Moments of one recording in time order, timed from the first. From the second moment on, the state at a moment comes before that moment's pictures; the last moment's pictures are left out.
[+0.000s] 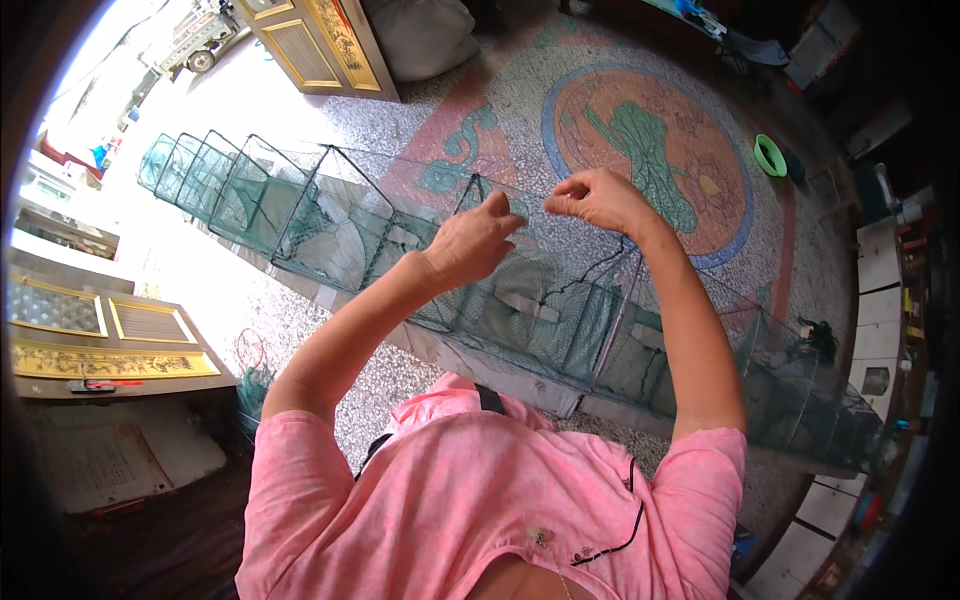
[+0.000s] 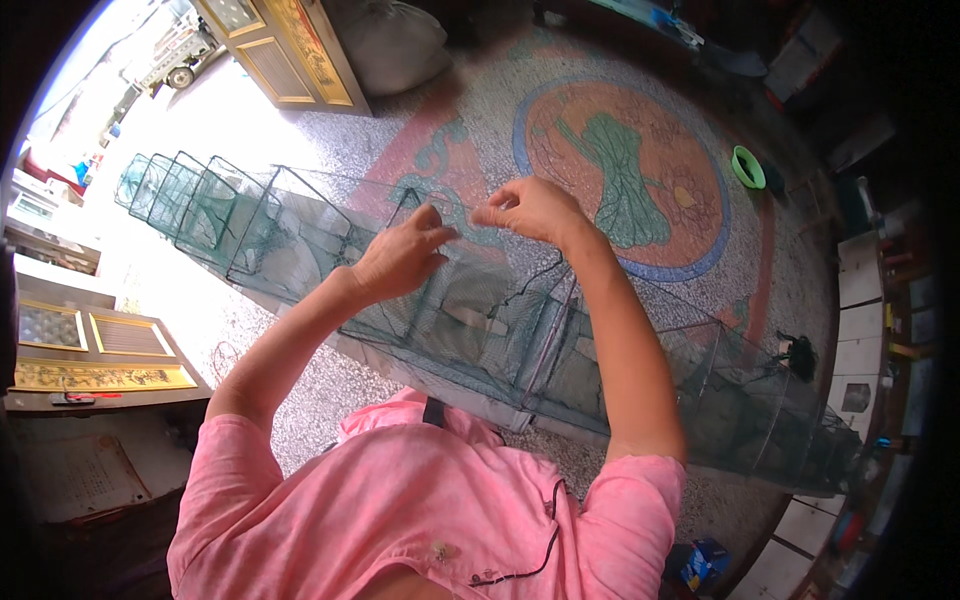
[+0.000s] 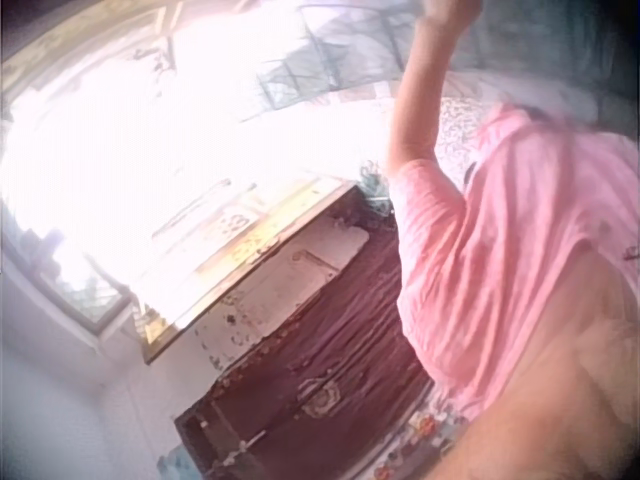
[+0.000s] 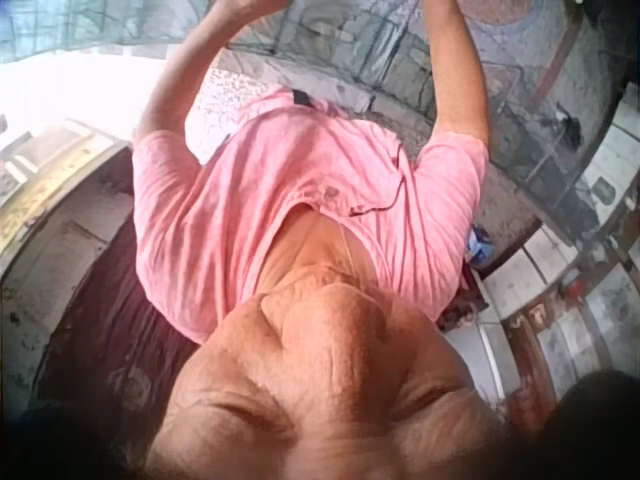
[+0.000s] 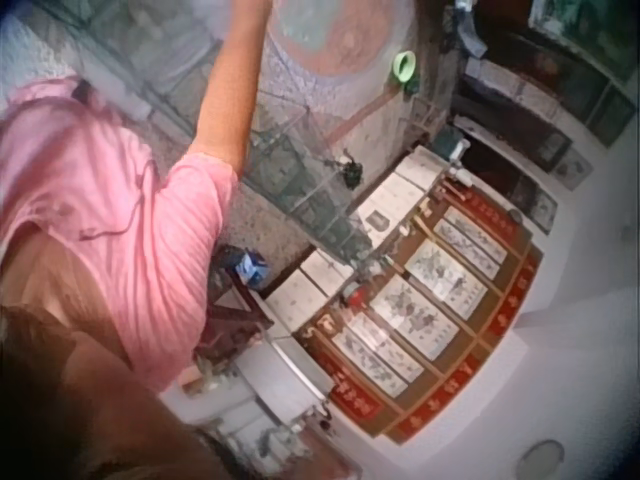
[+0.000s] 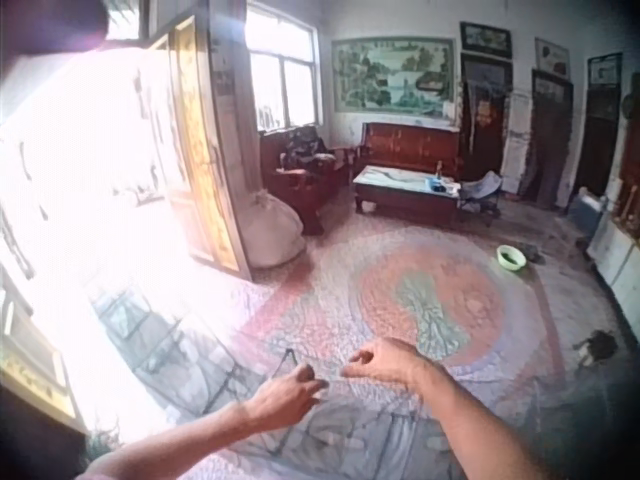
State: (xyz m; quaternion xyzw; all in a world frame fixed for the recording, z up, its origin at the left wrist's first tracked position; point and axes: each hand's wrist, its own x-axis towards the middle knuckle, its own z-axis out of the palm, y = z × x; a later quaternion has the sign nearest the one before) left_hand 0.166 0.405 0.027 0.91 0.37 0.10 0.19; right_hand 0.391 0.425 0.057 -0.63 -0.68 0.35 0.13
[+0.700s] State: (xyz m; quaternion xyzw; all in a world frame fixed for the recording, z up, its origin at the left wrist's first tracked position) left_hand 0.081 0.401 0.102 0.87 0.32 0.25 0.28; right_hand 0.367 0.352 0.115 -0.56 -0.53 0.53 0.35
